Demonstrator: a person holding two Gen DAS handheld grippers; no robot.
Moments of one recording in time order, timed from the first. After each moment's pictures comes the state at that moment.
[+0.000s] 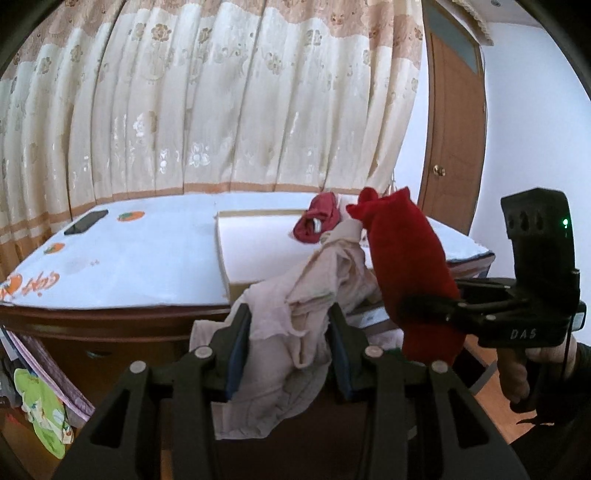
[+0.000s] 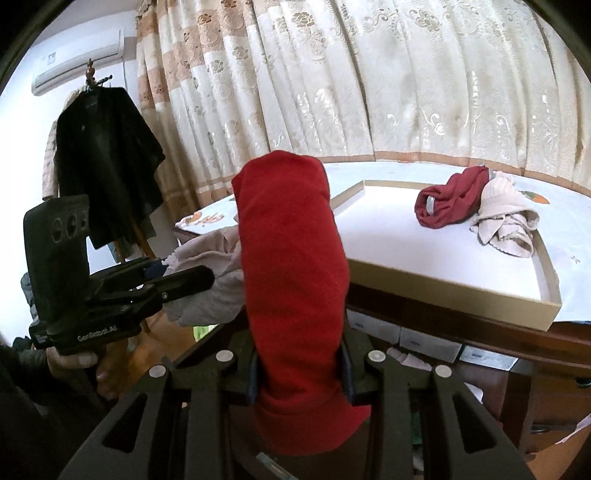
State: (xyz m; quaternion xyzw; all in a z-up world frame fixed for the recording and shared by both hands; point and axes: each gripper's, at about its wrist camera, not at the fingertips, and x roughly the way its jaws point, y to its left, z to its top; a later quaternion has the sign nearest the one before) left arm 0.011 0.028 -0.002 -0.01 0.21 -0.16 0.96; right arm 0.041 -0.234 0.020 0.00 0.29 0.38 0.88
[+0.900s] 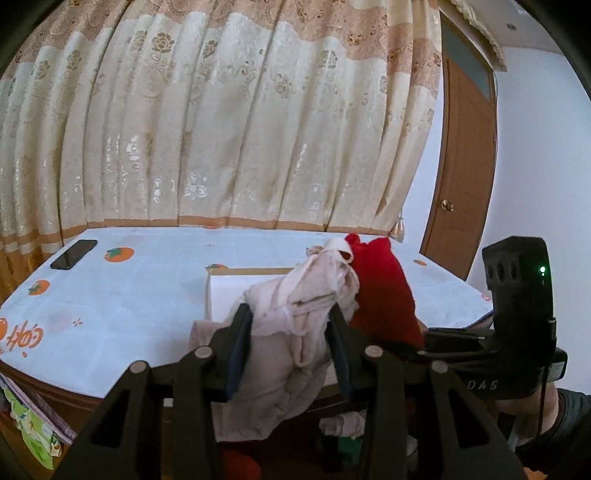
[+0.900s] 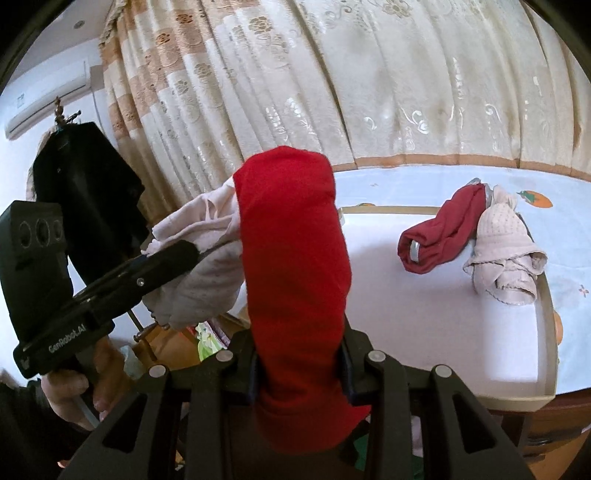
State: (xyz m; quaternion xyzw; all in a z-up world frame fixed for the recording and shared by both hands) left arm 0.085 0.015 0.060 -0.05 0.19 -0.16 0.97; right arm 0.121 -0.229 0.055 0.05 0.31 0.36 0.88
